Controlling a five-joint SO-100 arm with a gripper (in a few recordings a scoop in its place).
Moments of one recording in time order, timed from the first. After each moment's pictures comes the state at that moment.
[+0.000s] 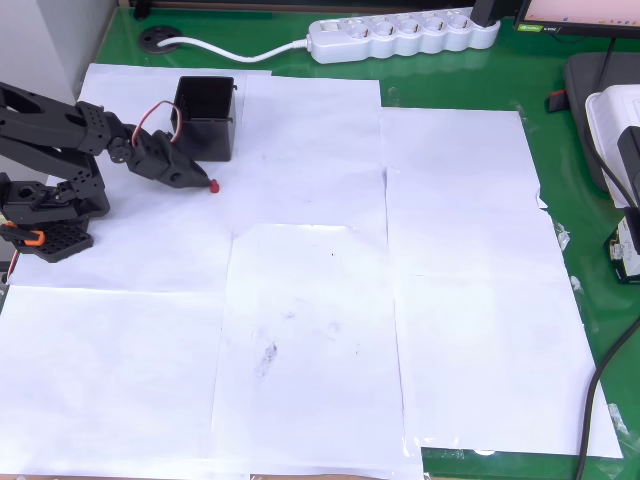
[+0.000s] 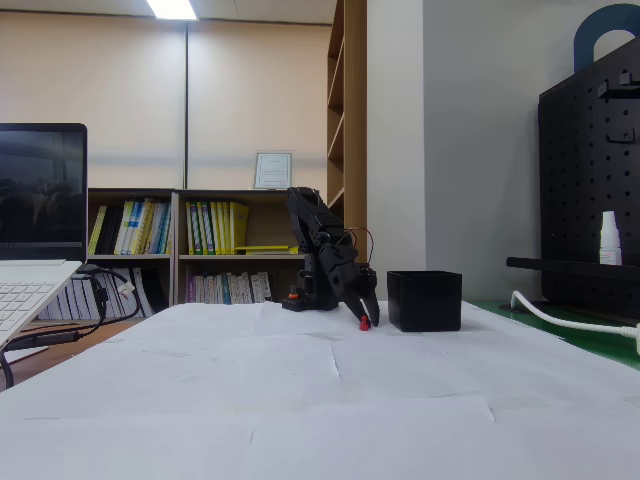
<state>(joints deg) -21.2 45.7 7.9 7.2 -92.6</state>
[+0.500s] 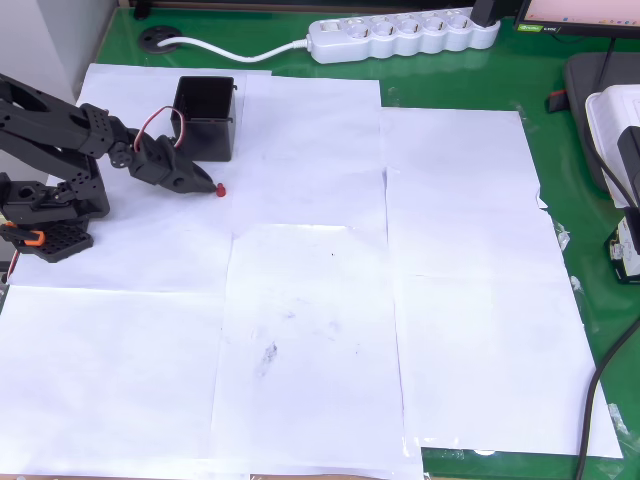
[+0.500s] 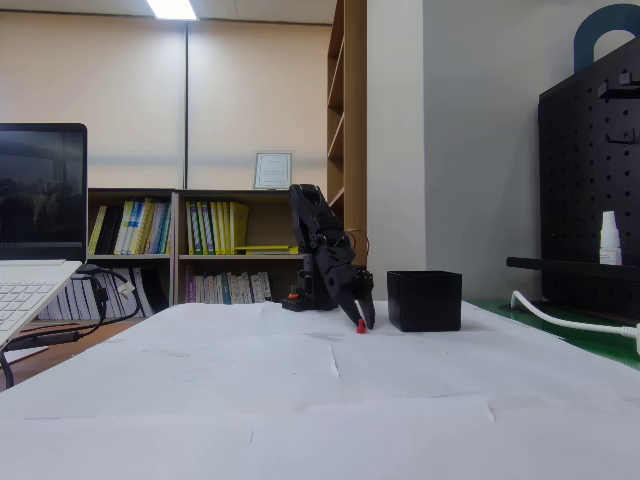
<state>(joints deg) -18.3 49.7 7.9 1.8 -94.7</state>
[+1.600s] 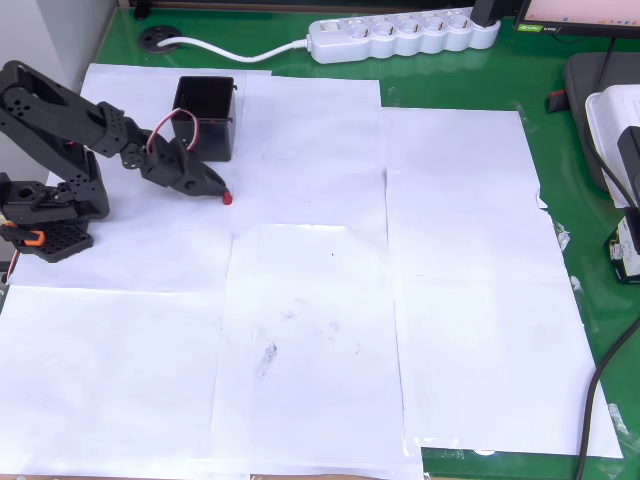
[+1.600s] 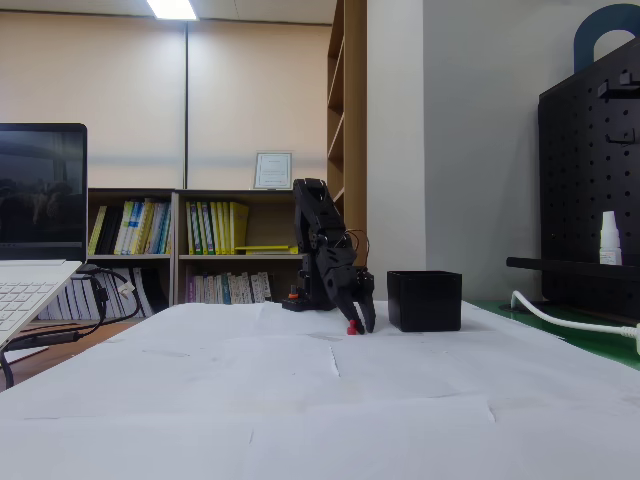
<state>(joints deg) -14.4 63.2 17.5 -1.1 -94.1</state>
